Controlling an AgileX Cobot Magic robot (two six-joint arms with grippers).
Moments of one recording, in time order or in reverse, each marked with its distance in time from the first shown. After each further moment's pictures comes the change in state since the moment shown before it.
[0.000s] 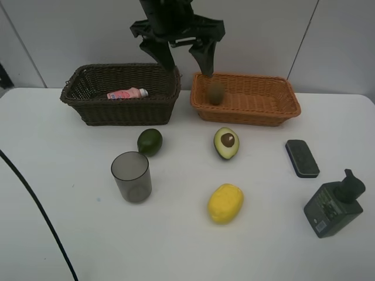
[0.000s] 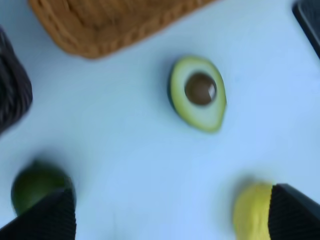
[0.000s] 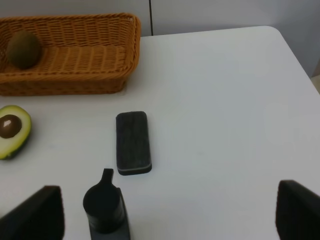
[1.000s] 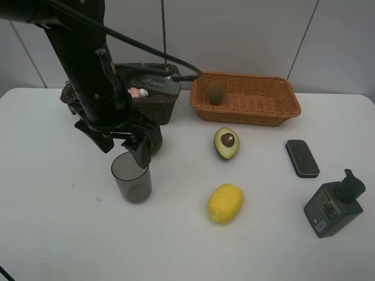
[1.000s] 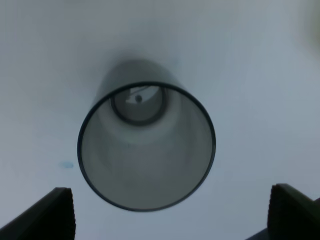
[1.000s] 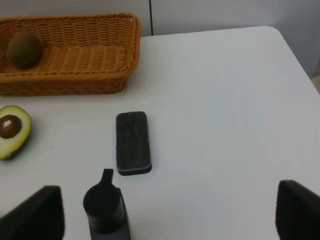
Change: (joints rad) left arm 0.000 -0.261 0.731 0.045 -0.205 0.003; right arm 0.000 0.000 0.000 0.000 0.000 0.000
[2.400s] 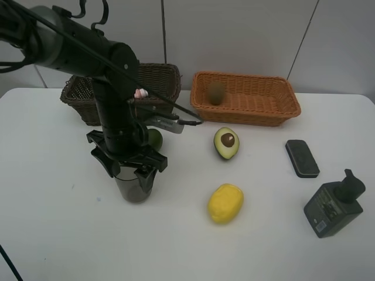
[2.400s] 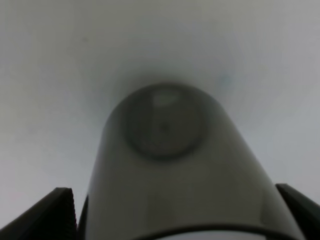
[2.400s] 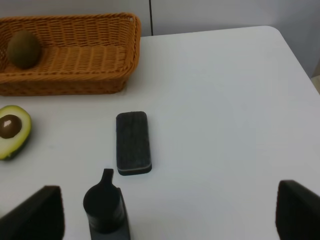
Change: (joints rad) left arm 0.000 0.237 0.002 0.031 -0.069 -0.030; right arm 0.000 0.000 0.000 0.000 0.000 0.000
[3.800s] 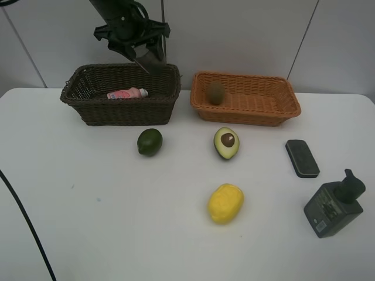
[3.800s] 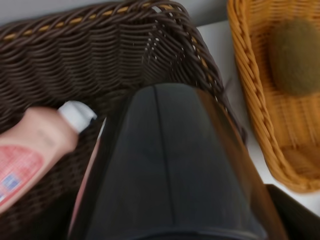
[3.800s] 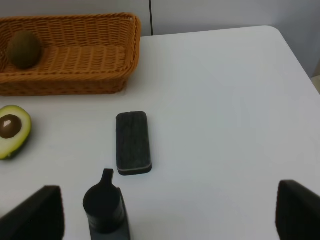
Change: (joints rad) left arm 0.256 0.214 -0.763 -0.028 -0.111 -0.001; right arm 0.000 0.000 0.000 0.000 -0.001 0.000
